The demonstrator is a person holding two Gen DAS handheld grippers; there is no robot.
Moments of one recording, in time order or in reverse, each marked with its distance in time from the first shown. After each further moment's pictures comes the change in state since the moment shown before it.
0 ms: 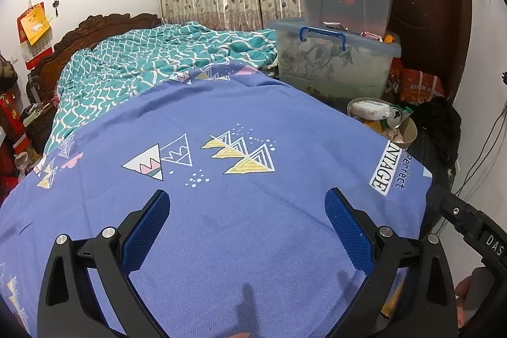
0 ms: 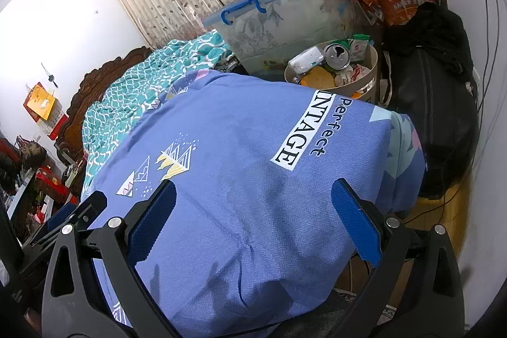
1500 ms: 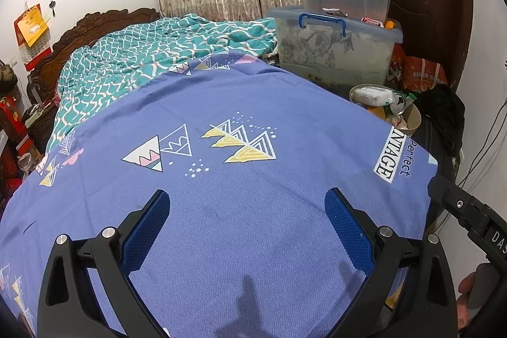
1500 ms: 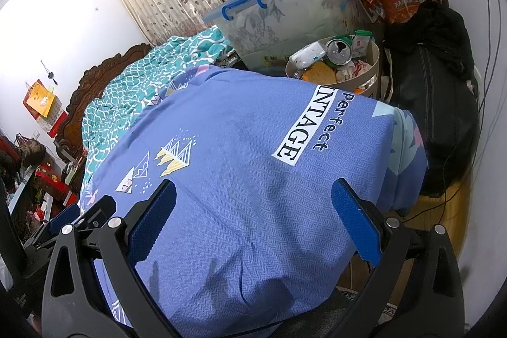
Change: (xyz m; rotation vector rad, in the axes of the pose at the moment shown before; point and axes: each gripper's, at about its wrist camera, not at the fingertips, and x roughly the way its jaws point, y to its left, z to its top) left arm 0.008 -0.005 -0.006 0.024 0.040 0.017; right arm 0.005 0.003 0.000 -0.008 0.012 0.003
